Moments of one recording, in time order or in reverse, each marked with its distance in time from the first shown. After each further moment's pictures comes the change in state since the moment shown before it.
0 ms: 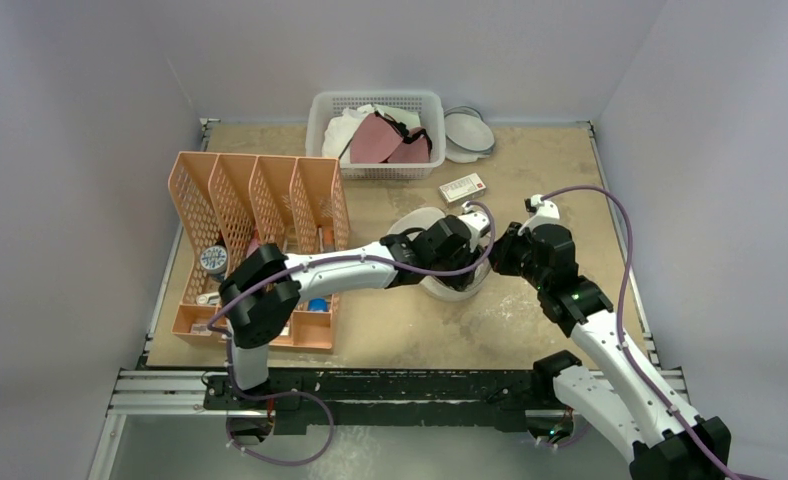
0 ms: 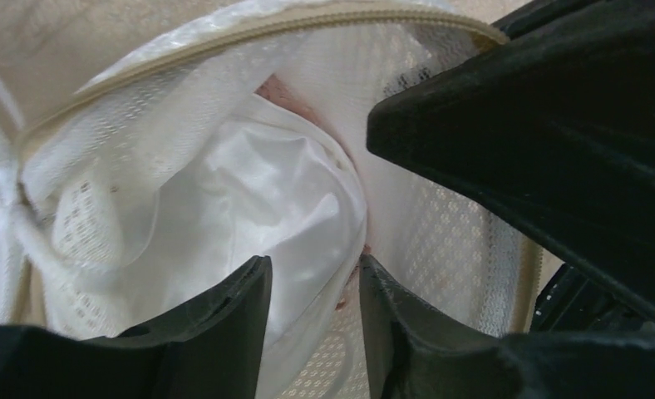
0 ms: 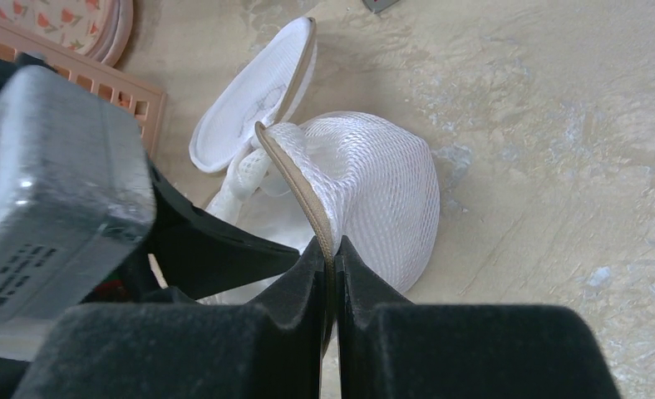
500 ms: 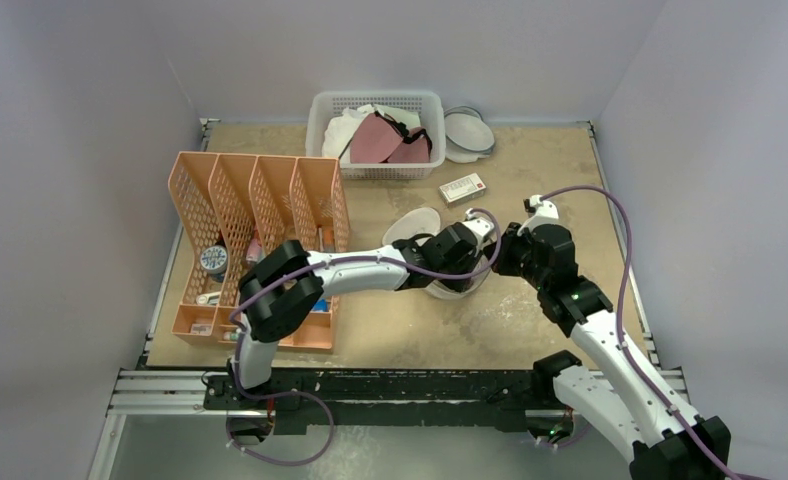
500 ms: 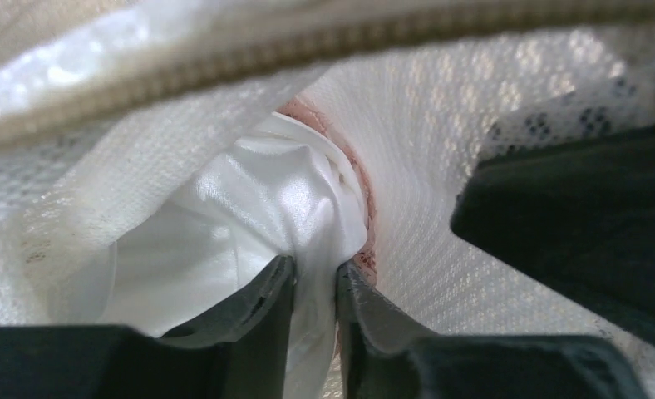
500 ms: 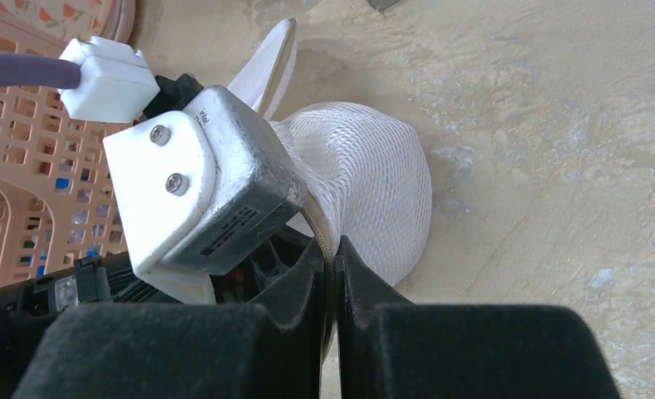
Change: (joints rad) left arm 0.000 0.110 0.018 0.043 -0.026 -0.018; right arm 0.000 0.001 -0.003 0.006 -0.008 -0.007
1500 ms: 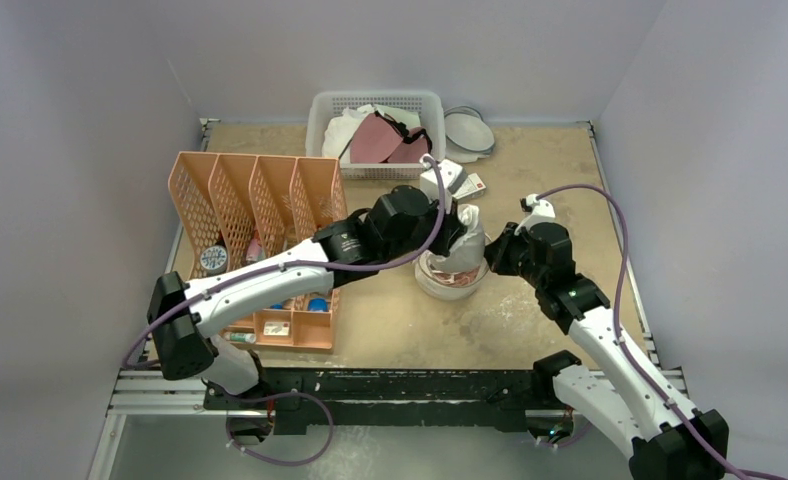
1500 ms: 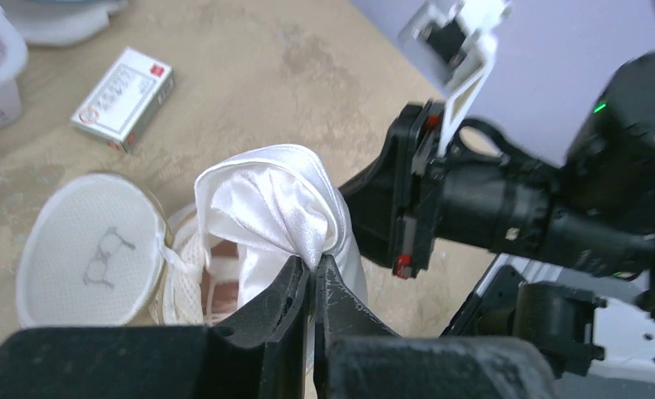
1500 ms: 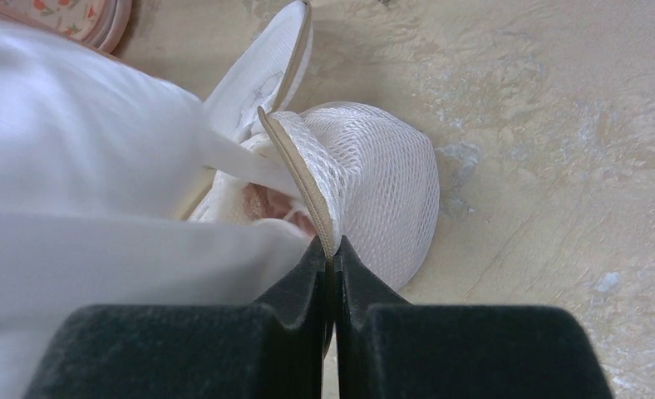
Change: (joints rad) left arm 0.001 -0.454 -0.018 -0.030 -0.069 -0.016; right arm 0.000 0.029 0.000 0.013 -0.018 -0.008
